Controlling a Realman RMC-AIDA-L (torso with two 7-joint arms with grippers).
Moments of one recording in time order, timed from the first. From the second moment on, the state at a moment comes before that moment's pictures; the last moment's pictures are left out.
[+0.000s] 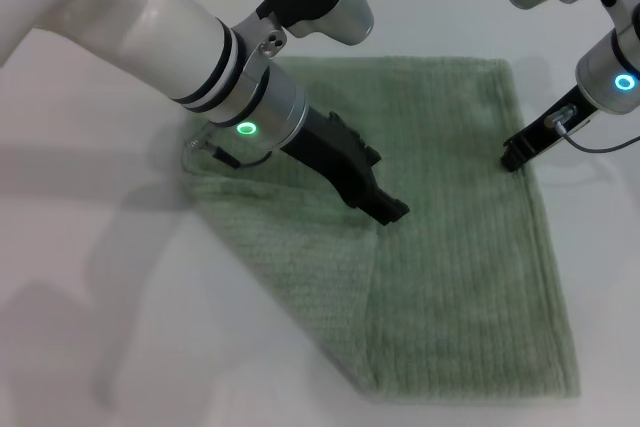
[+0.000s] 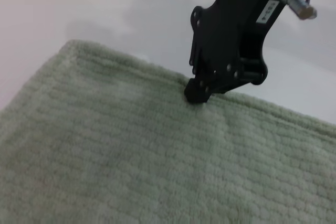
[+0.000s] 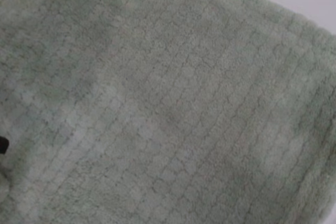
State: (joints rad) left arm -0.83 -2.08 1.55 0.86 2.16 1.19 -2.15; right arm 1.02 1.97 -1.22 -0.47 -2.61 -1.18 2.51
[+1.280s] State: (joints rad) left arm -0.87 -2.08 1.63 0.77 2.16 1.11 -2.14; right arm 1.03 1.97 -1.22 -0.47 -2.61 -1.17 2.50
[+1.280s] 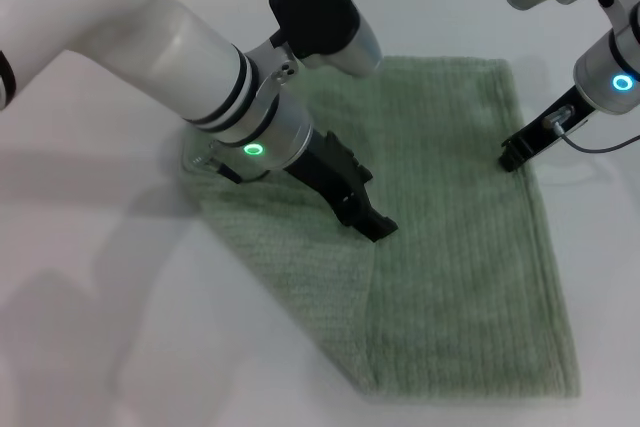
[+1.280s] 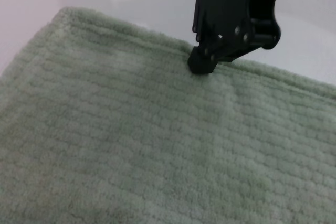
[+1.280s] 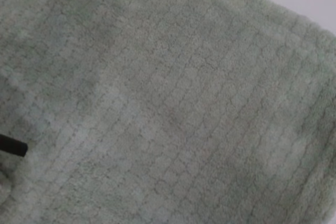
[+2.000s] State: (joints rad) left arm -0.88 -2.08 1.68 0.77 2.17 1.09 -2.14; right arm 1.04 1.97 -1.22 -0.47 -2.61 -1.17 2.50
